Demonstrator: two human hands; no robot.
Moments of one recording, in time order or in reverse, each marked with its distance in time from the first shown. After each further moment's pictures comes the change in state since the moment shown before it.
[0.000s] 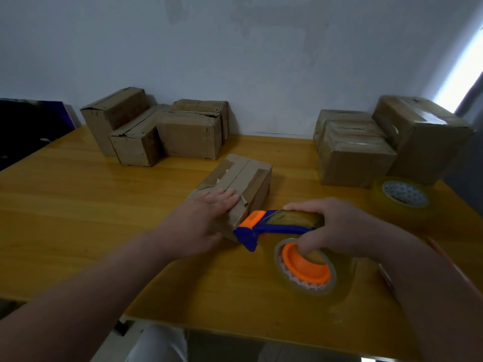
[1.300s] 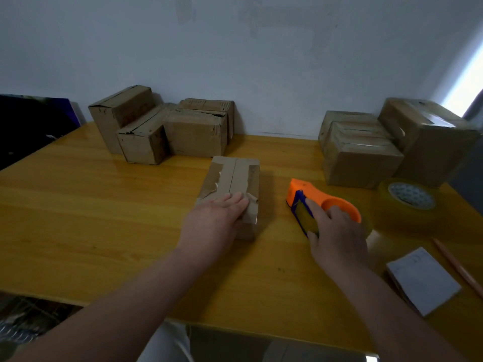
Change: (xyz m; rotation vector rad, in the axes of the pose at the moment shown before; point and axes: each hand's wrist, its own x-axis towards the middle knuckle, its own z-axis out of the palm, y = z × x) left_hand -0.003 0.033 0.010 0.069 0.283 -0.194; right_hand 0.037 0.043 0.065 -0.532 0.667 0.182
